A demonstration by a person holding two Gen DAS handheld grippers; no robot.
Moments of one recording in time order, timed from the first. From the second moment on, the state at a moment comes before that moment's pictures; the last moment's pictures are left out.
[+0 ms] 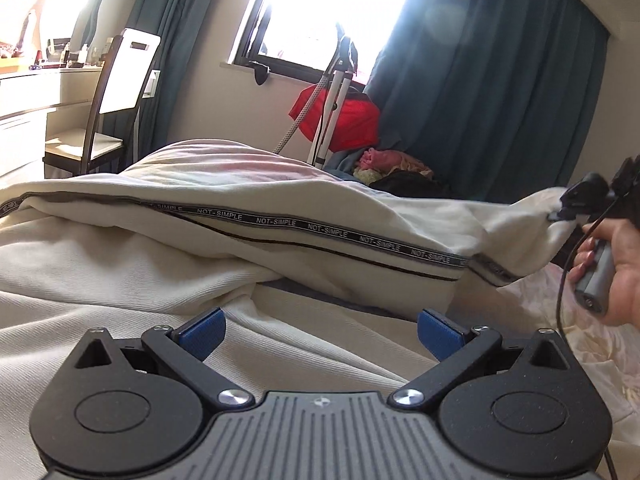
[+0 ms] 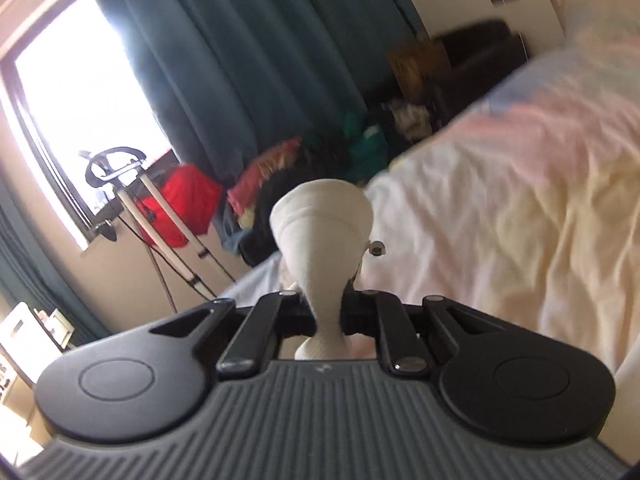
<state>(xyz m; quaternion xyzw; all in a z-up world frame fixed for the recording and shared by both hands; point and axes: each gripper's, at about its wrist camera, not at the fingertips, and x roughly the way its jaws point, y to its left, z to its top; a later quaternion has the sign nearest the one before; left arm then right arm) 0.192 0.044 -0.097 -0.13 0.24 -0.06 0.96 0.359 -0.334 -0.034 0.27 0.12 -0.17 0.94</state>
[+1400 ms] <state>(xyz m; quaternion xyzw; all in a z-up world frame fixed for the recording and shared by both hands) 0.184 0.019 -0.100 -0.09 0.24 -0.05 0.96 0.314 -0.467 -0.134 0.36 0.13 -0.21 0.90</state>
